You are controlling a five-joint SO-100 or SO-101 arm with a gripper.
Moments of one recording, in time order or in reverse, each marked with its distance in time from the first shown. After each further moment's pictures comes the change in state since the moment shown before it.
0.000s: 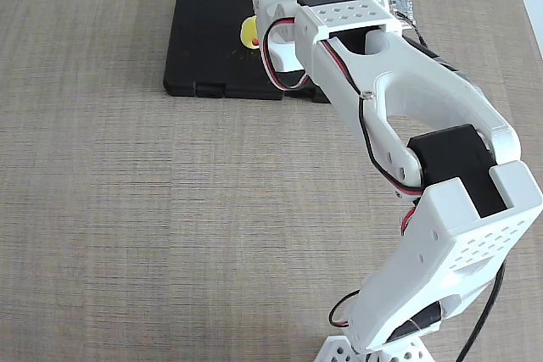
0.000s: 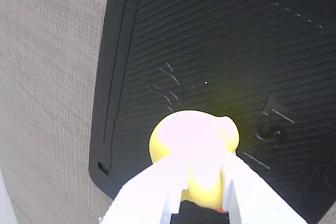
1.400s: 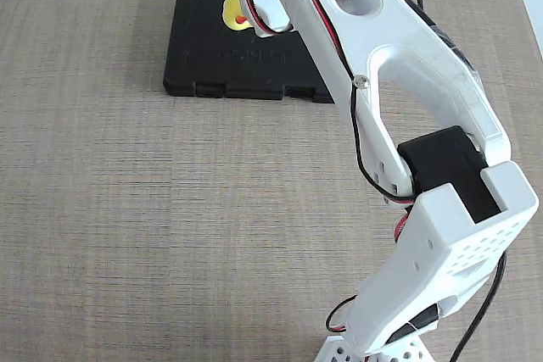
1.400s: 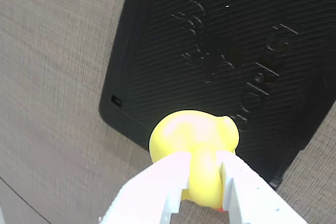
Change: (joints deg) arm -3.8 1.9 -19.0 27.5 0.4
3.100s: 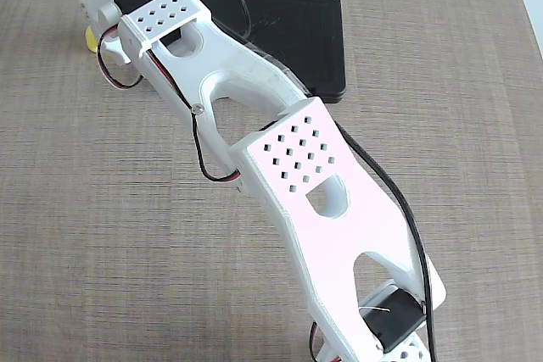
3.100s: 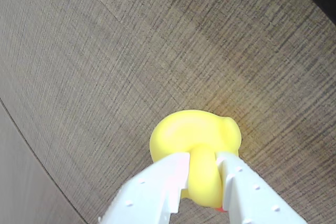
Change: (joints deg) arm -17.9 -53.3 -56.9 -4.6 -0.4
